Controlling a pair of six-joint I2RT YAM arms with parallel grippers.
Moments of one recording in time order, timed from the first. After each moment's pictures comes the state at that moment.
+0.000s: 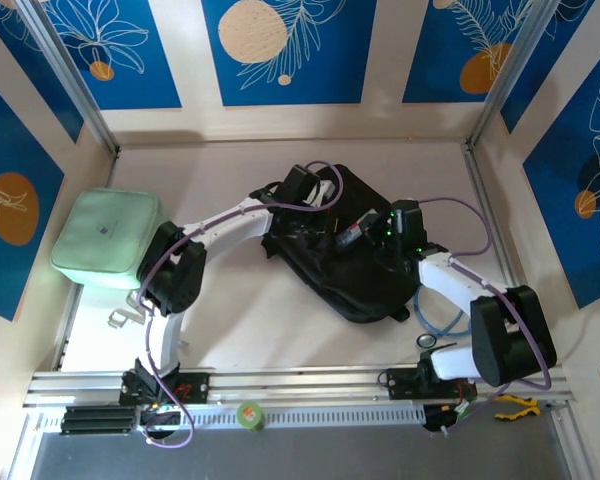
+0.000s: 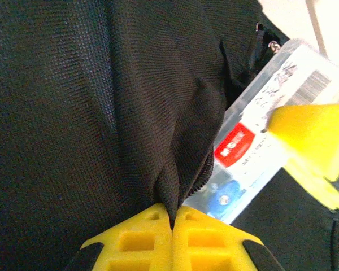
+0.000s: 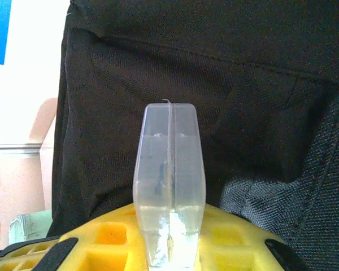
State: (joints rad) left arm -0.72 2.02 1.61 -0.43 0.38 -0.51; right arm 0.28 1.35 0.65 0.09 -0.15 1.06
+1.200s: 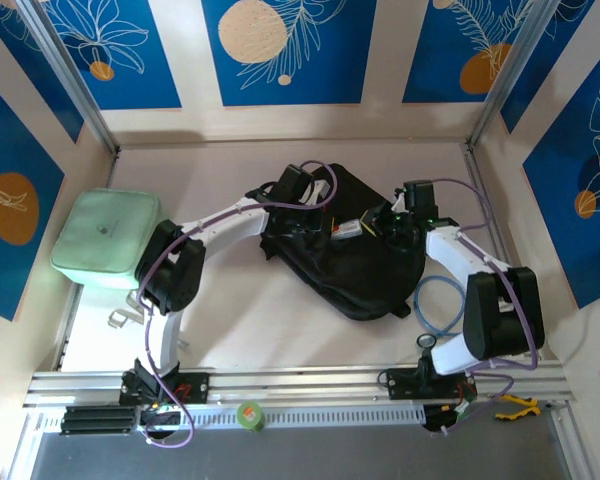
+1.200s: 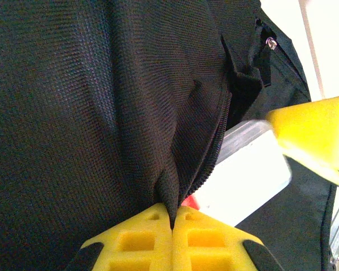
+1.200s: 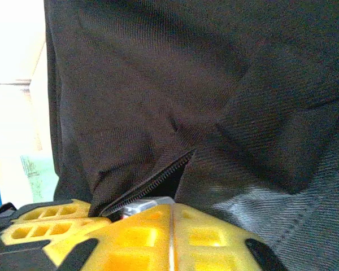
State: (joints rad) left arm -0.68 2.02 1.58 -0.40 0.43 -0.54; right arm 0.16 1.51 0.89 -0.21 -0.50 0.84
